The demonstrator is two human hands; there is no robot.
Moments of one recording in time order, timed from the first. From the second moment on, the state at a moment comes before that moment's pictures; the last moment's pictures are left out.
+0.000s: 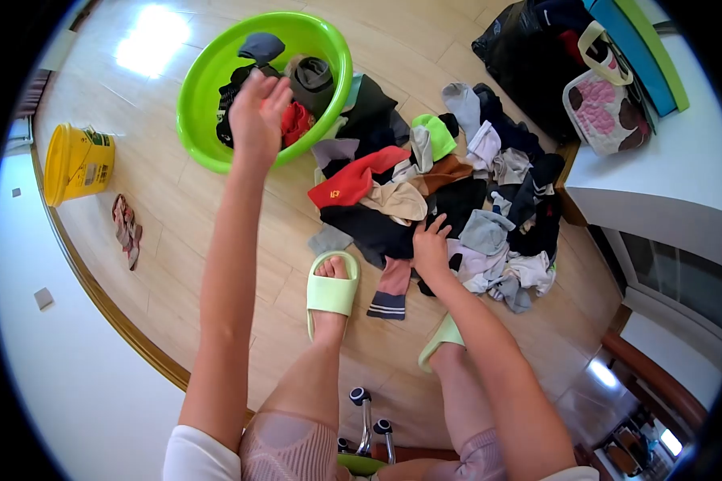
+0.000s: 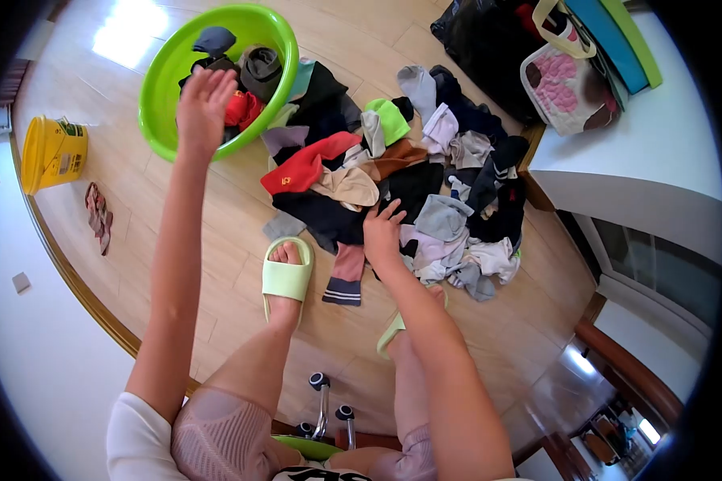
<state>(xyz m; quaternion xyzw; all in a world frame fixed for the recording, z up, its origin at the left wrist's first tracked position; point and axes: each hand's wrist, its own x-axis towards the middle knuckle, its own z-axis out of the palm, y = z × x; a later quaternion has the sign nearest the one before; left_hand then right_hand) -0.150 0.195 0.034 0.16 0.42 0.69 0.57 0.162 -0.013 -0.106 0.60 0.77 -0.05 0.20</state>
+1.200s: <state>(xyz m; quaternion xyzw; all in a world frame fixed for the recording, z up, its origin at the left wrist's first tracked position) -0.070 0.028 -0.093 0.78 0.56 0.16 0.22 0.208 -0.044 -0.092 0.68 0.65 -0.29 -0.17</state>
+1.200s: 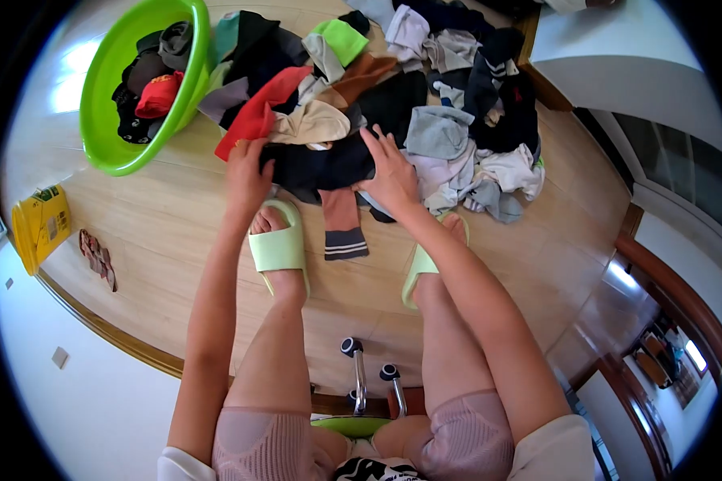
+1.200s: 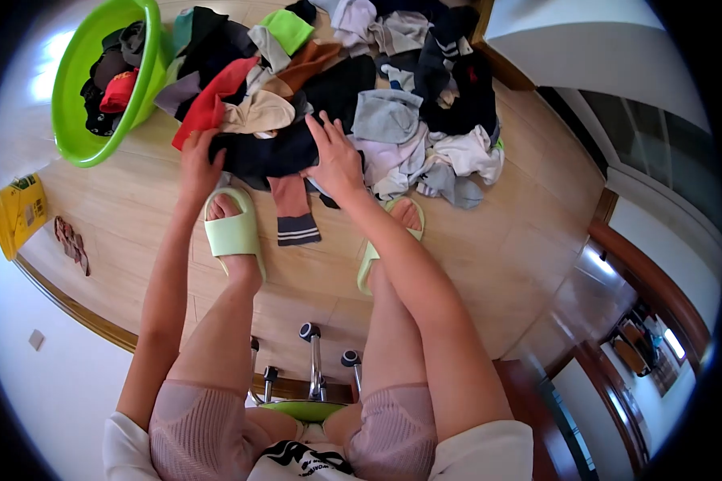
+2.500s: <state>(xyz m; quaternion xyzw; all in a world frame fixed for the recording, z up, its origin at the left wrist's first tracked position) -0.075 0.024 -0.088 0.70 0.61 0.25 0.27 0.315 -0.069 -0.082 0.75 0.45 -0.39 -0.29</state>
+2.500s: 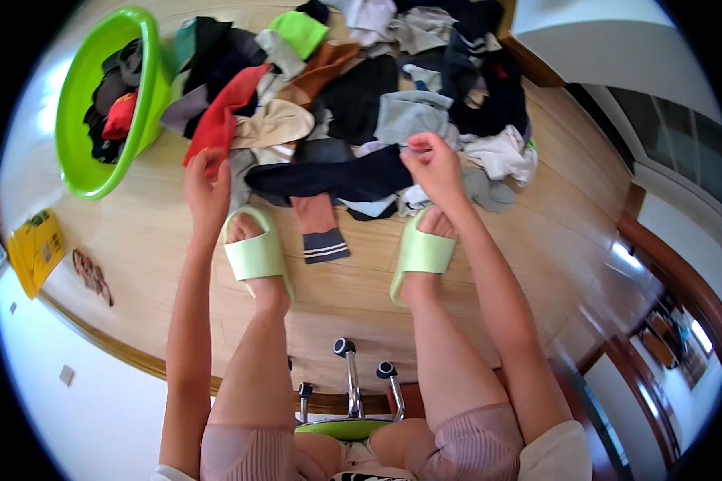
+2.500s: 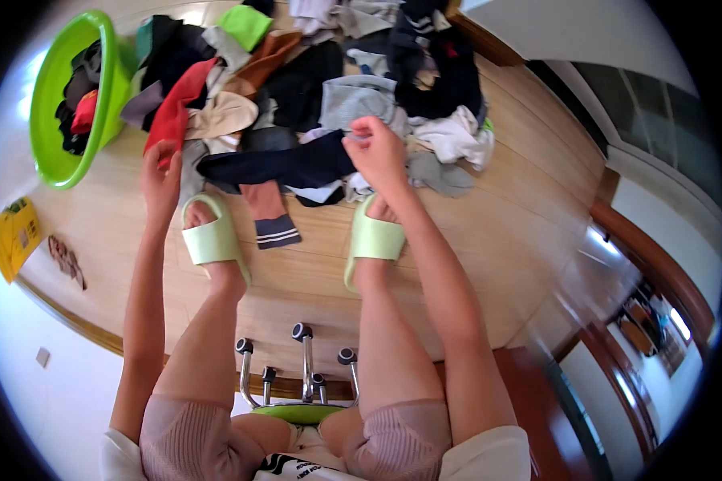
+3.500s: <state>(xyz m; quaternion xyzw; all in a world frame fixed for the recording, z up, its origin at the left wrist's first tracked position) 0.004 0.076 -0.059 0.80 0.52 0.23 0.18 0.264 -0.017 -0.064 0.67 0.60 -0.31 -0.30</state>
